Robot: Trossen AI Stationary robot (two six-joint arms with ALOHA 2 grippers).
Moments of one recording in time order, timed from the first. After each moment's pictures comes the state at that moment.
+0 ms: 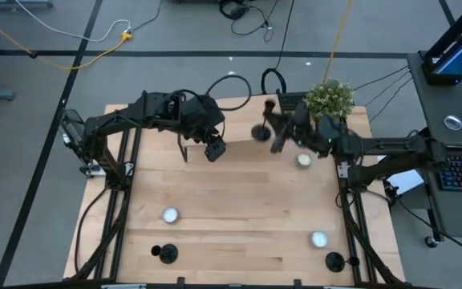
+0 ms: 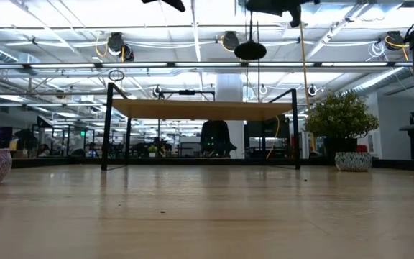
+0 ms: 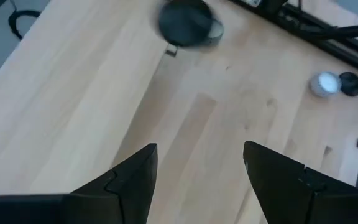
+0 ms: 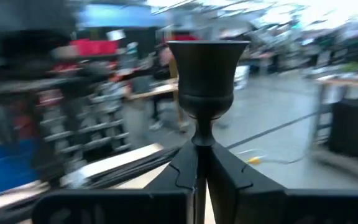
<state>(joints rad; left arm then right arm) 0.09 1.73 2.10 -1.27 -0.08 -0.40 -0.14 1.10 0.86 0.35 0.44 0.04</state>
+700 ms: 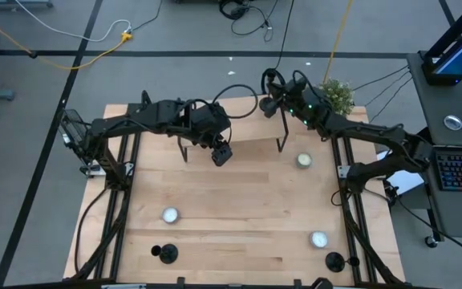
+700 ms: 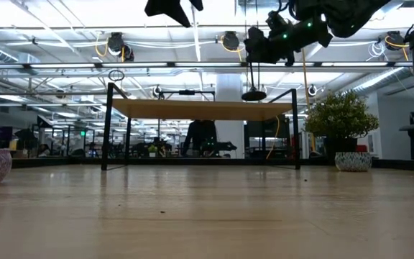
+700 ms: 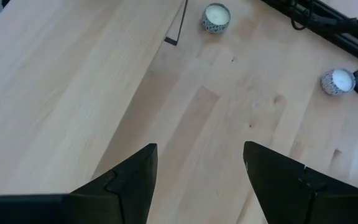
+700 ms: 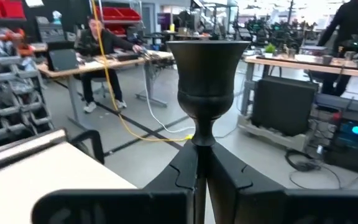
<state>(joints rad) 0.09 1.74 1.98 -1.18 -0.08 -0.44 -0.56 1.31 0.86 0.44 0.26 0.01</state>
